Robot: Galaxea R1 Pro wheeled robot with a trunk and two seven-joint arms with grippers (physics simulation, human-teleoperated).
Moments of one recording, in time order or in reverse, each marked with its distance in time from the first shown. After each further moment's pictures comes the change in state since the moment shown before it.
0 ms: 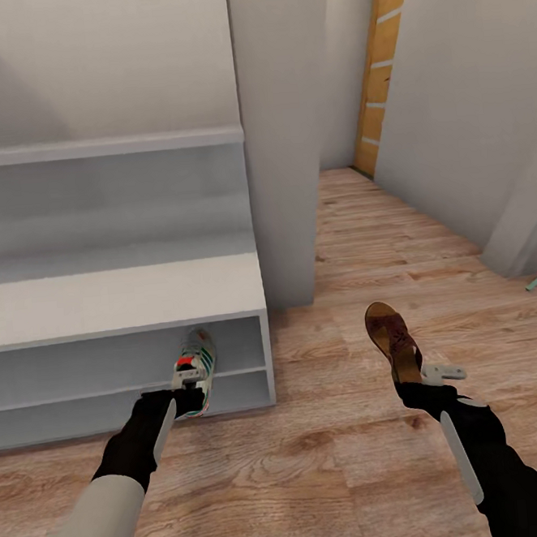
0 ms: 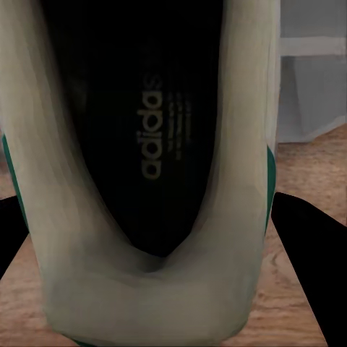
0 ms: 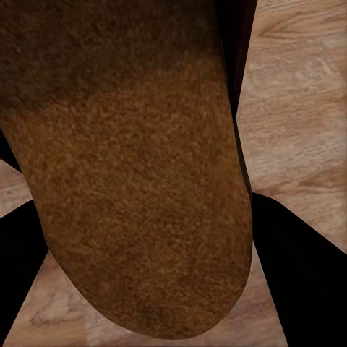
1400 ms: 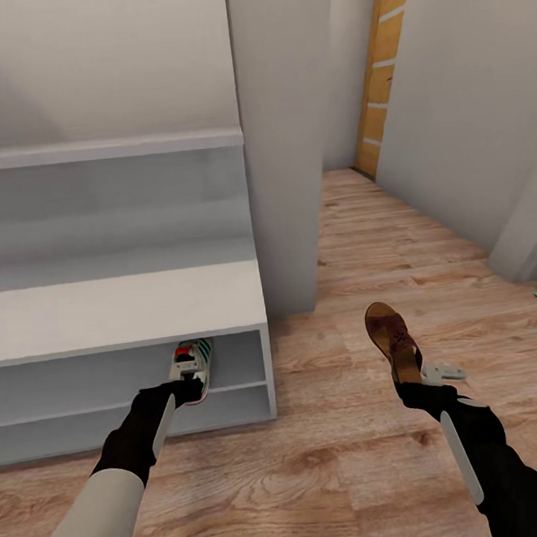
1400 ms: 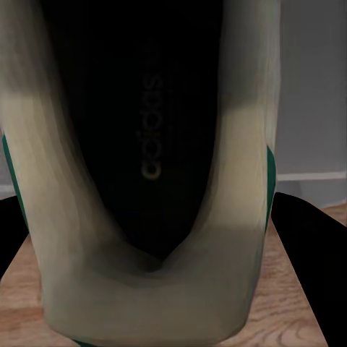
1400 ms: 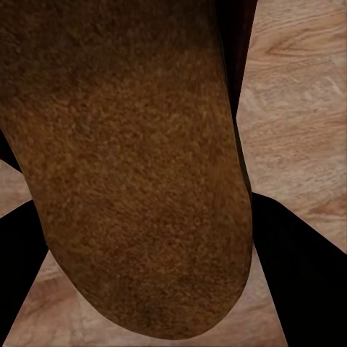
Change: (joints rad) left arm -0.022 0.004 0.001 0.008 -0.002 -0.080 0.001; right arm 0.000 0.000 0.000 0.000 0.000 0.000 0.000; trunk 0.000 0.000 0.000
